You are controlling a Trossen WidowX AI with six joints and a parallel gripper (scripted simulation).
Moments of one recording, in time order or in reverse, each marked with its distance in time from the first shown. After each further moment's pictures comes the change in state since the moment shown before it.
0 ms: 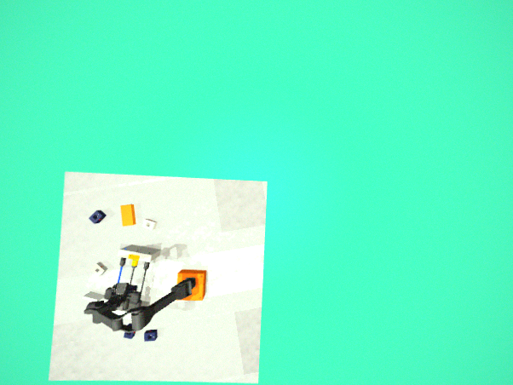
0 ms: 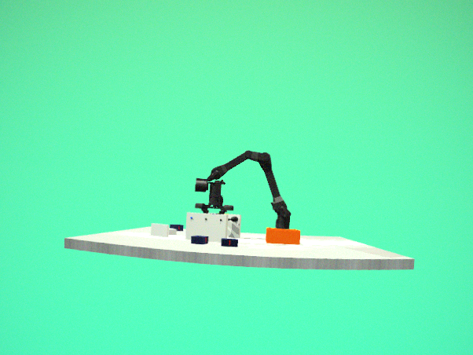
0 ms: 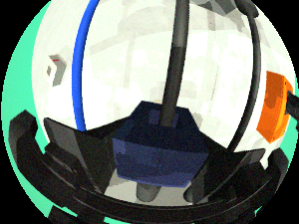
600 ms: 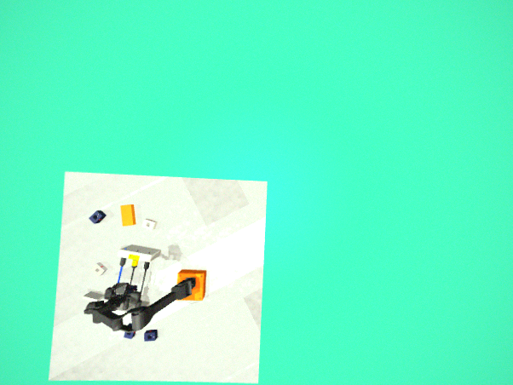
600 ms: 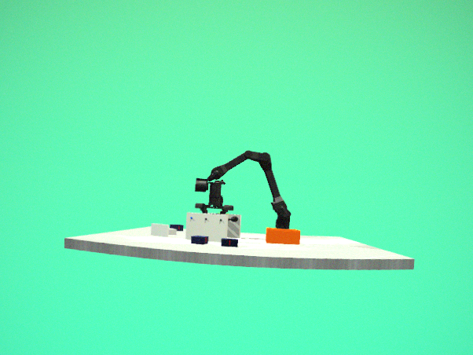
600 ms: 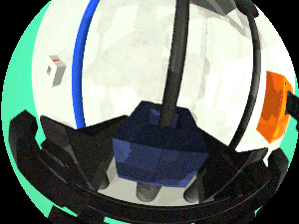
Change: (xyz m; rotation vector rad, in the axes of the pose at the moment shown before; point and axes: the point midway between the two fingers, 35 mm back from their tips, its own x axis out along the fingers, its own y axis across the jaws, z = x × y) arm 0.000 0.000 0.000 0.000 0.000 0.000
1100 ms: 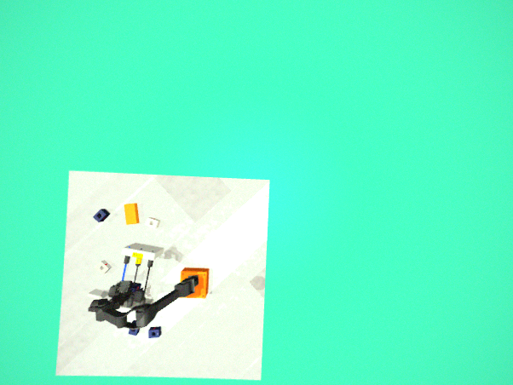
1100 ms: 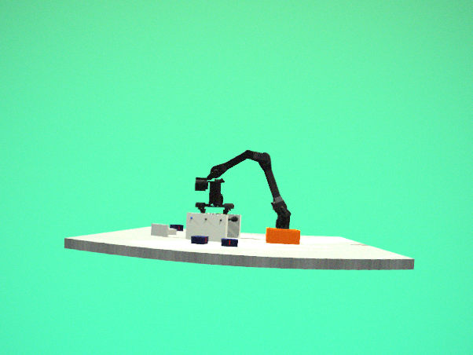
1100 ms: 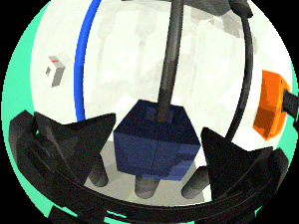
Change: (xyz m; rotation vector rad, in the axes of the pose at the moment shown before) arm -0.009 -0.002 0.001 0.000 -0.006 -0.022
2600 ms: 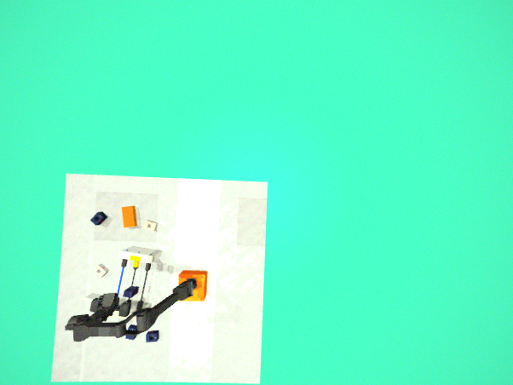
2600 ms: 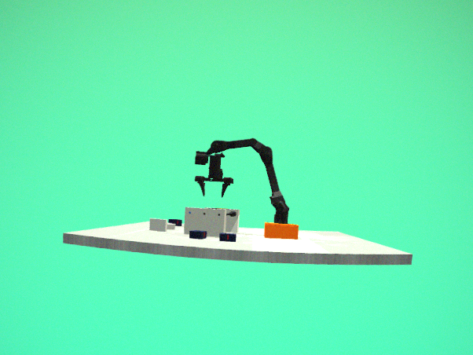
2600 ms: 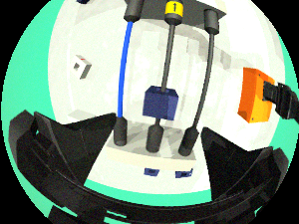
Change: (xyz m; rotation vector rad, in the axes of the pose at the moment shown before) arm -0.101 0.000 0.001 0.001 0.007 0.019
